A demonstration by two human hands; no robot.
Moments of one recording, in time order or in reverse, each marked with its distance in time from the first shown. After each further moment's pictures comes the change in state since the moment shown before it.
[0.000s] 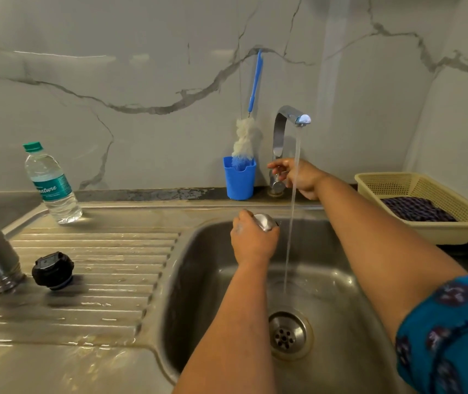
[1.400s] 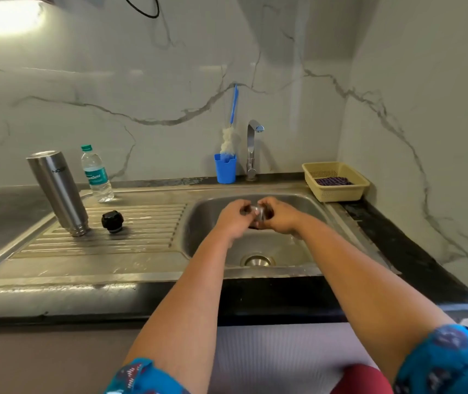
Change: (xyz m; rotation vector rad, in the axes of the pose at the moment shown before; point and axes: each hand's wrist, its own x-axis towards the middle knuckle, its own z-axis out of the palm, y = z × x) left_hand -0.174 0.047 -0.133 -0.127 -0.425 0.096; right_hand -0.293 -0.024 0.048 -0.387 -0.032 0.038
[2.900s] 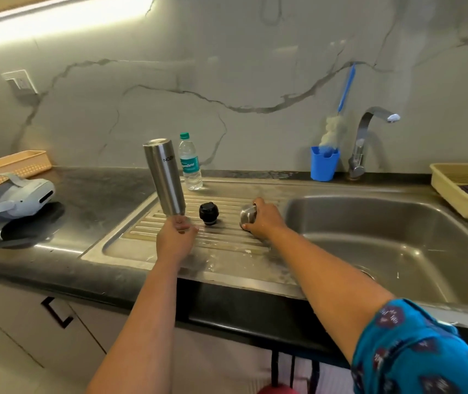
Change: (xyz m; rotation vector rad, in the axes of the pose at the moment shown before) left_hand -0.048 -0.184 -0.260 0.014 0.710 -0.265; right_hand 0.133 -0.146 0.213 -0.061 0.054 -0.177
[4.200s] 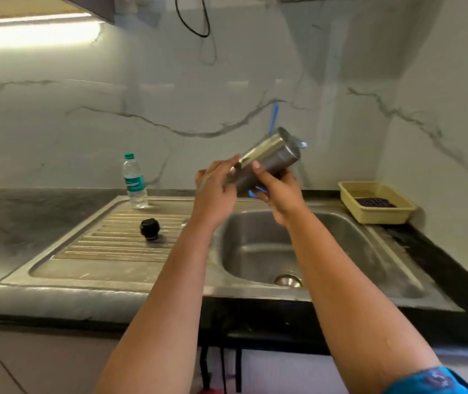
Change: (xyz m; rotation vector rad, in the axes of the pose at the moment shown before) left_hand -0.120 0.194 0.088 -0.027 -0.153 0.787; right_hand -0.099 0.010 -0.181 1.216 0.318 -0.101
